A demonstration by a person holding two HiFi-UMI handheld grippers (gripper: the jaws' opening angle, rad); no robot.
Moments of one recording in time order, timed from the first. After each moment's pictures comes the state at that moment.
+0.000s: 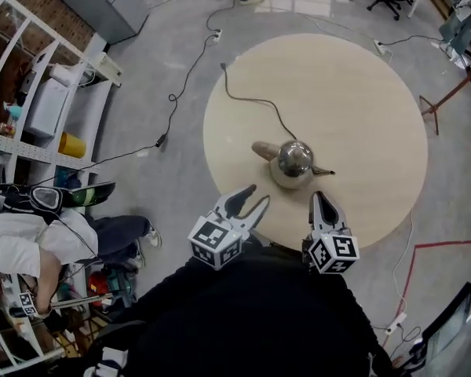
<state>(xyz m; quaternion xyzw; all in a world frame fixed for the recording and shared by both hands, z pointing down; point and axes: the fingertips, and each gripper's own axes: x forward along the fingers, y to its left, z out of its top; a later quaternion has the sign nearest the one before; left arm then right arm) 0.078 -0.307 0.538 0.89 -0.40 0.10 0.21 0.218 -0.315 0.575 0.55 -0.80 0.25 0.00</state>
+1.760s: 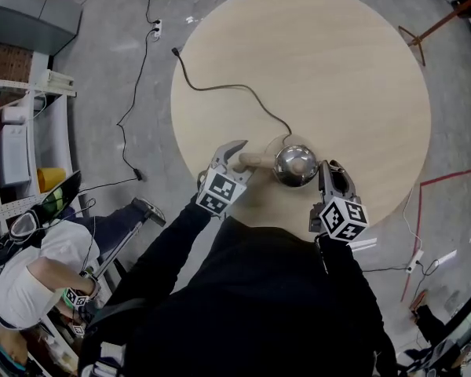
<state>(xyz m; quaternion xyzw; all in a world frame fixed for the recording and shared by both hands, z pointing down) 0.073 -0.478 0.714 0.92 -0.23 0.30 0.09 0.260 -0.416 0.683 0.67 -0.66 0.34 0.03</state>
